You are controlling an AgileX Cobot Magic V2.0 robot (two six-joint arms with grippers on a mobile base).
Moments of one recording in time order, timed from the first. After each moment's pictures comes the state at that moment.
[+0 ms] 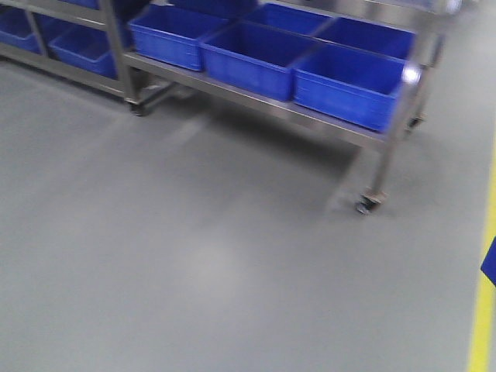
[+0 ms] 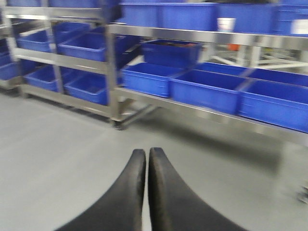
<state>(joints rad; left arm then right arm) 0.04 0.03 0.03 0.01 0.10 -0.04 0.07 0.23 -0.33 0.12 0.44 -0.19</state>
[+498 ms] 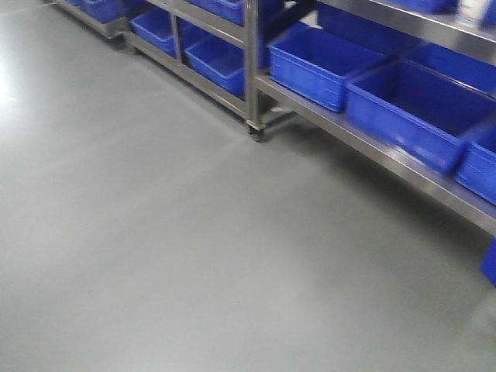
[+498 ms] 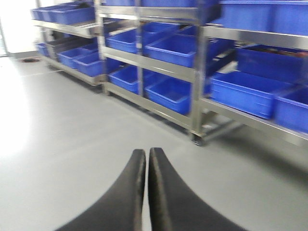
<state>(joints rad) 0.04 0.03 0.03 0.01 0.10 -0.04 0.07 0.23 -0.33 0.12 0.44 -0.19</state>
